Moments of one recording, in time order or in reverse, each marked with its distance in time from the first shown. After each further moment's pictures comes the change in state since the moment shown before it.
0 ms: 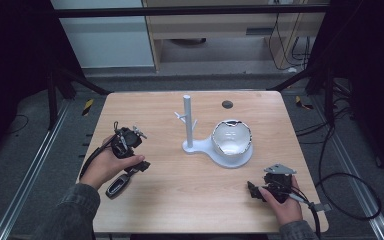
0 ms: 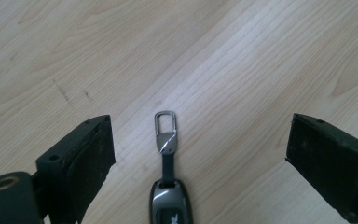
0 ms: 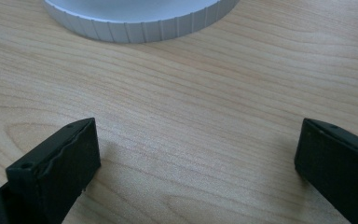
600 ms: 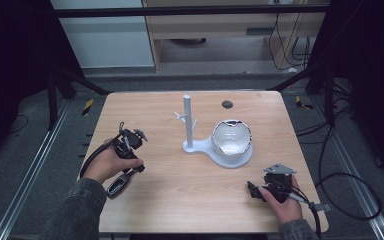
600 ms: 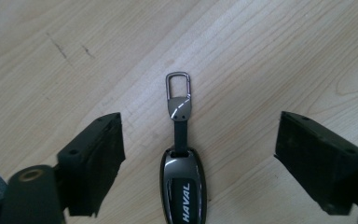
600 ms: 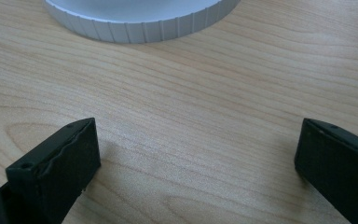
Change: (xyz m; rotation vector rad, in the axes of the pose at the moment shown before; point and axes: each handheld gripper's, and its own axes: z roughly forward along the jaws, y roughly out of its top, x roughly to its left) left arm 0.005 -0.002 0.023 0.168 0.002 -0.033; right arm 0.000 0.000 0.000 0.000 0.003 0.001
